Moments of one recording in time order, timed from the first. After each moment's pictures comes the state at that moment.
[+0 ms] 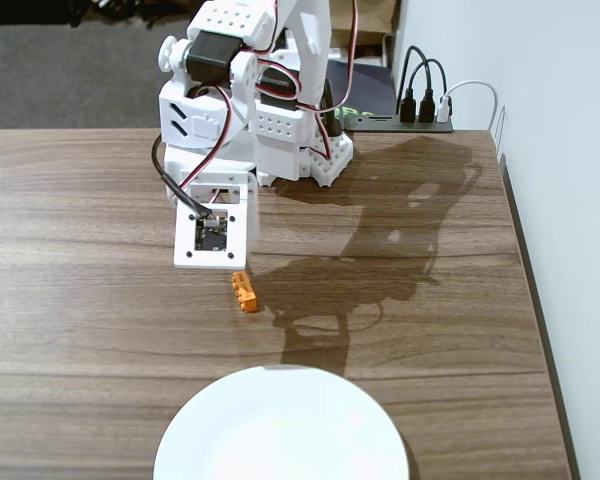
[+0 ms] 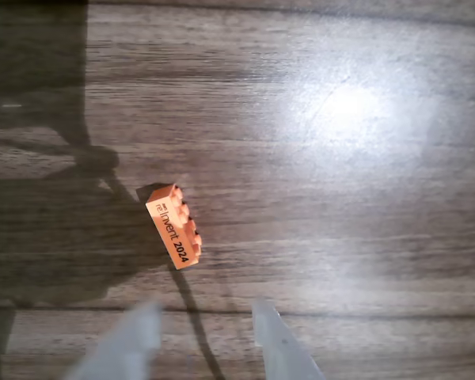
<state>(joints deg) 21.0 114.5 121.6 72.9 -112.6</state>
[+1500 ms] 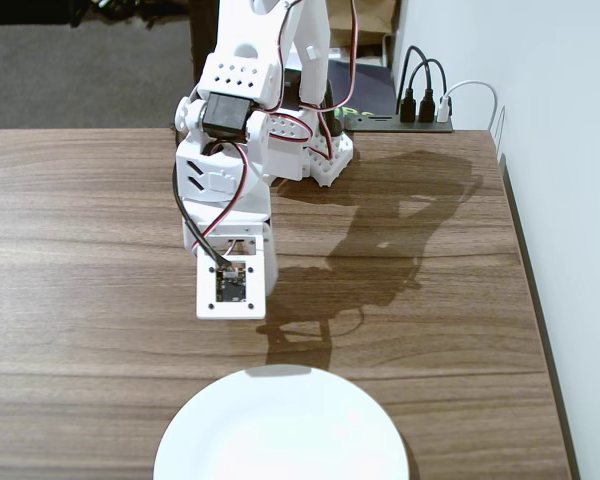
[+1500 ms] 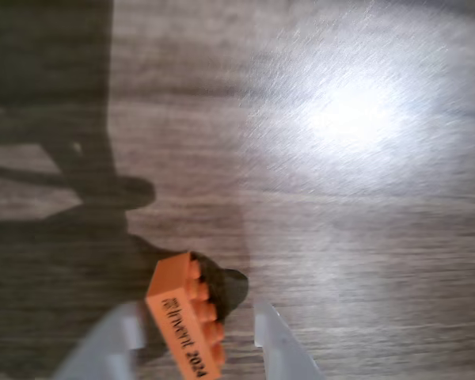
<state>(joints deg) 17.5 105.2 132.0 53.3 -110.7</state>
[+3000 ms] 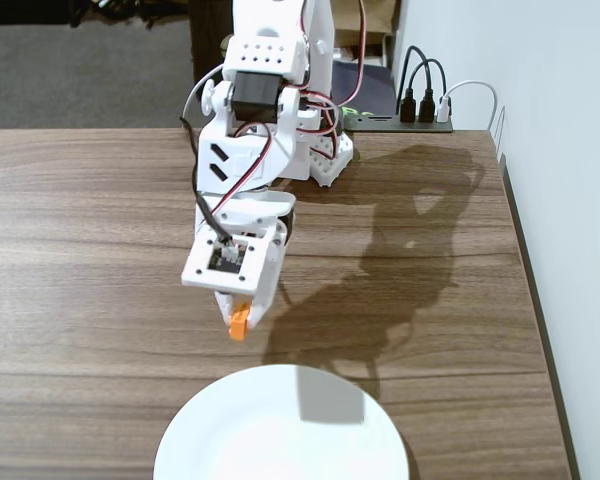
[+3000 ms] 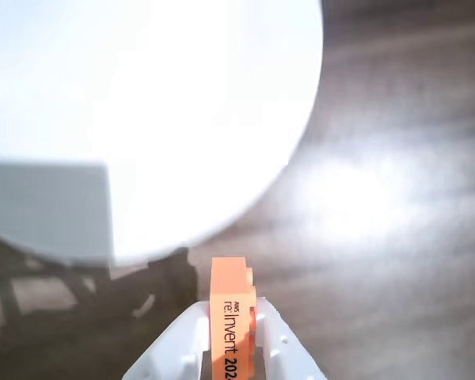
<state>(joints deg) 9.0 110.4 126.1 40.4 -88.5</state>
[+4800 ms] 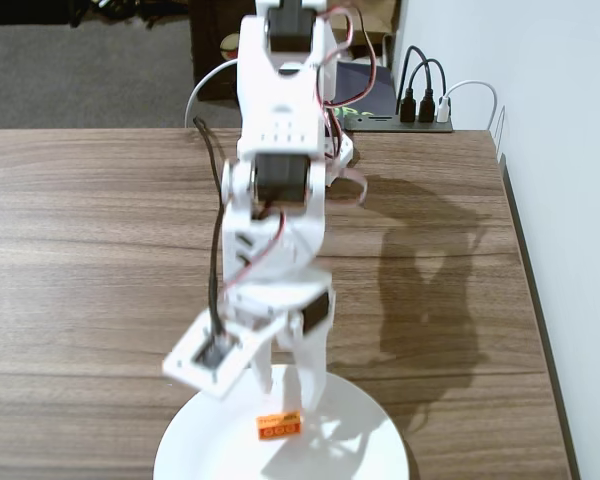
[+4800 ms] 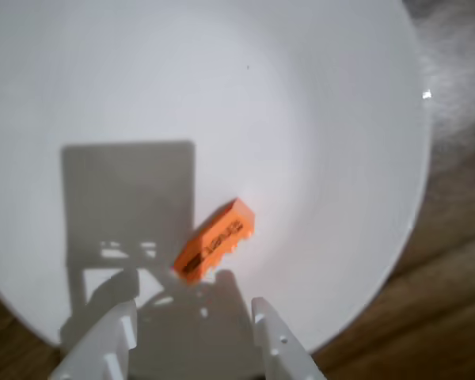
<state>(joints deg) 1.9 77.8 84.5 58.1 -57.8</state>
